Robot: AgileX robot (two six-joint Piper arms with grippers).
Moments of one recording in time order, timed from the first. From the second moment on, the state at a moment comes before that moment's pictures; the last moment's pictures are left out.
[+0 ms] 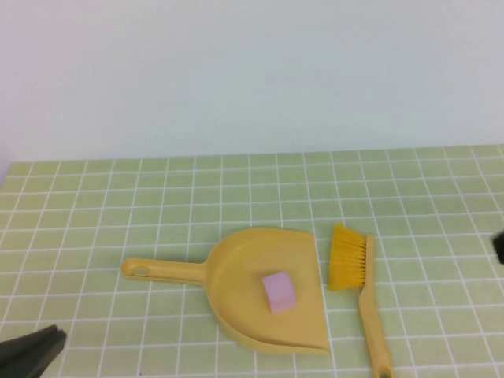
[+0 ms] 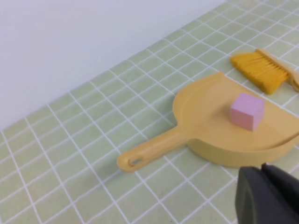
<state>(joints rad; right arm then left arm) 0.35 1.02 -1.04 0.35 0.93 -0.23 -0.56 0.39 -0.42 0.04 0.45 0.09</state>
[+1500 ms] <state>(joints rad) 0.07 0.06 -0.26 0.19 0.40 -0.48 0.03 -0.01 0.00 -0.11 0.33 0.07</state>
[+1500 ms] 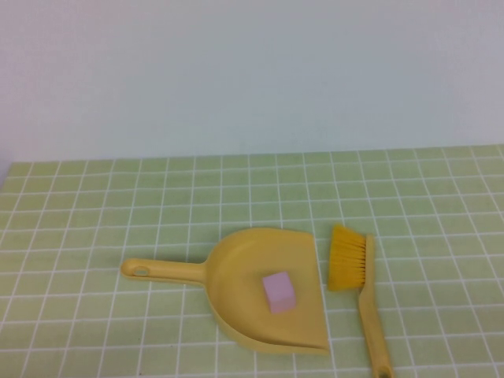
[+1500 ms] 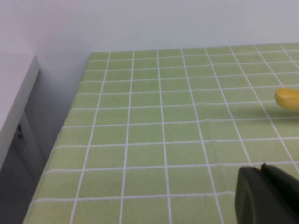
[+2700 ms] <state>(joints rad) 0.07 -0.02 0.00 -0.03 0.33 -0.05 0.03 -0.01 0.00 -0.11 0.33 0.07</state>
